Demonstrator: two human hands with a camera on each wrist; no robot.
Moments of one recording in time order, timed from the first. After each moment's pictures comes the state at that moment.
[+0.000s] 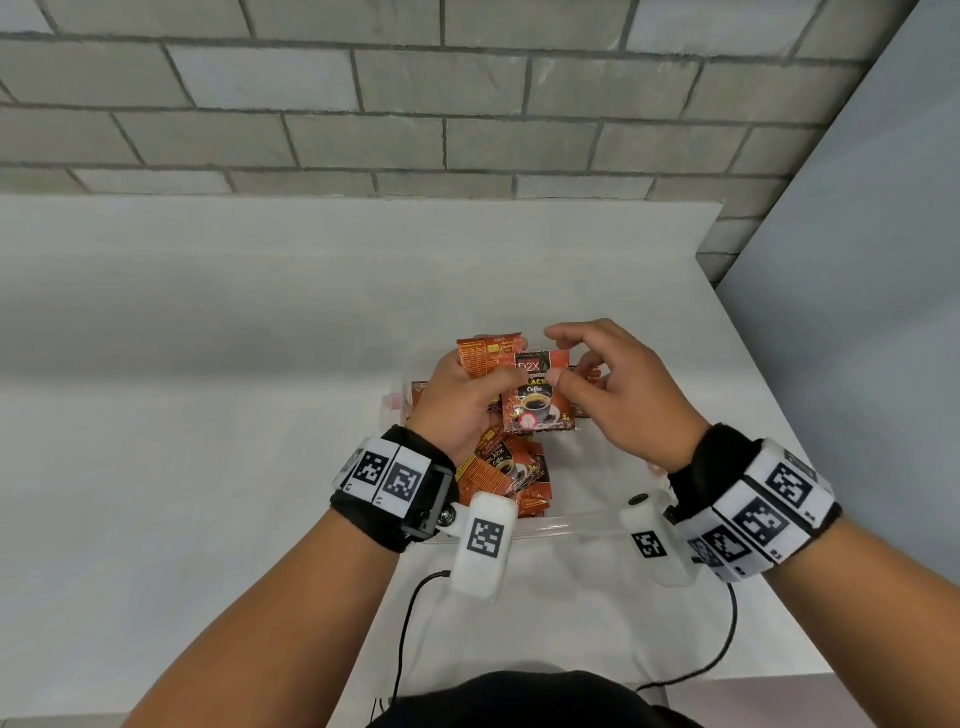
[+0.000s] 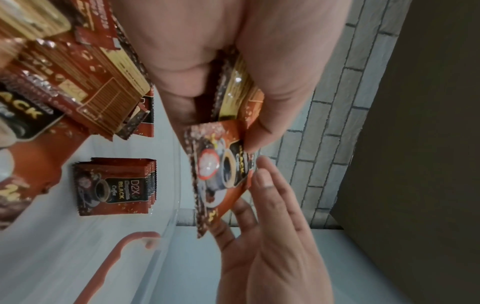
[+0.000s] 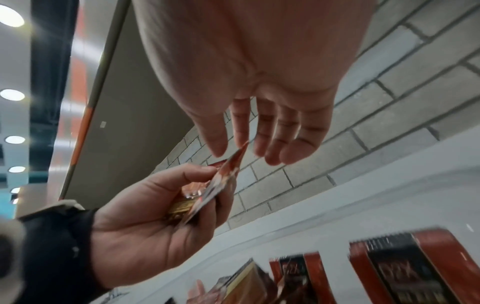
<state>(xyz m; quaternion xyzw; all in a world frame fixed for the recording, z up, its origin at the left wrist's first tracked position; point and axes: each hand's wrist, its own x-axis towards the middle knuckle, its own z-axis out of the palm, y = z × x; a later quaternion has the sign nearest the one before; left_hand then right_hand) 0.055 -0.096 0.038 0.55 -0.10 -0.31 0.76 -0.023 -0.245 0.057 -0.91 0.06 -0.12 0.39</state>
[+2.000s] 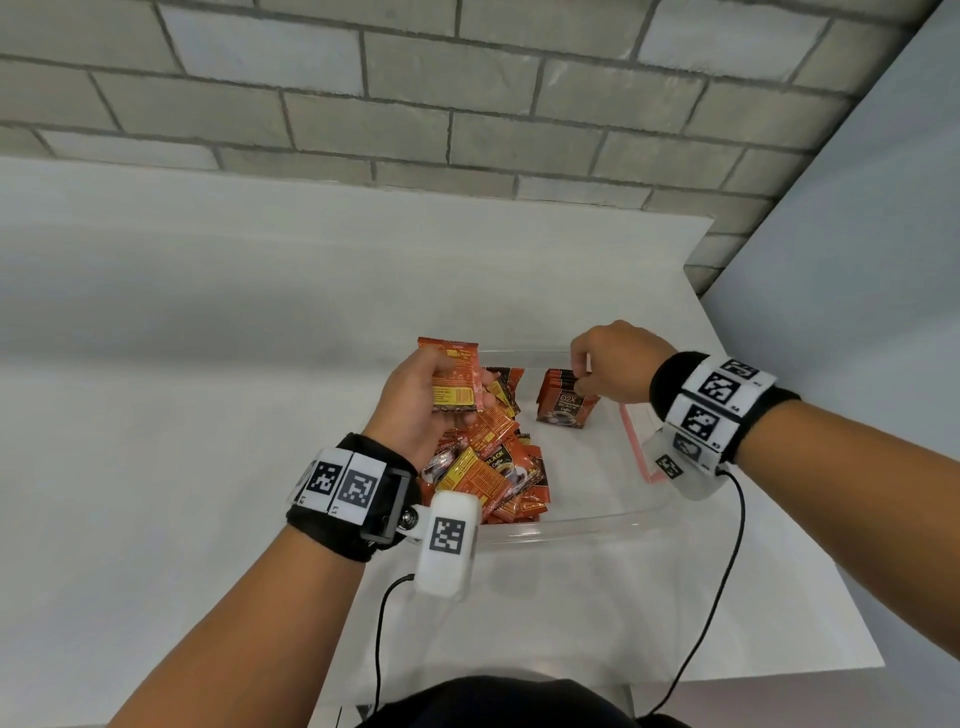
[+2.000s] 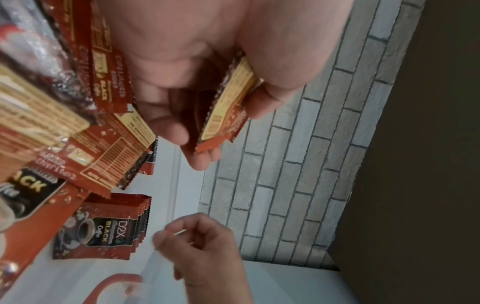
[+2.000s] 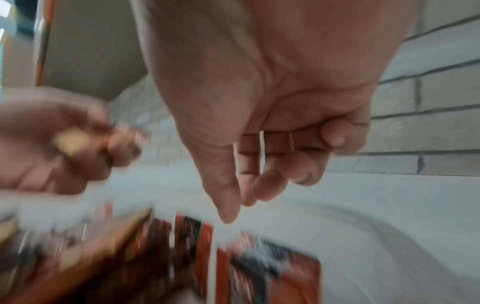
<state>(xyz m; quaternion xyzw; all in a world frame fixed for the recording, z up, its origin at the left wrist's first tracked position) 0.077 -0.061 0.028 0.53 -0.01 -0.33 0.79 0.035 -0.279 0.062 -0.97 0.13 0.18 0.05</state>
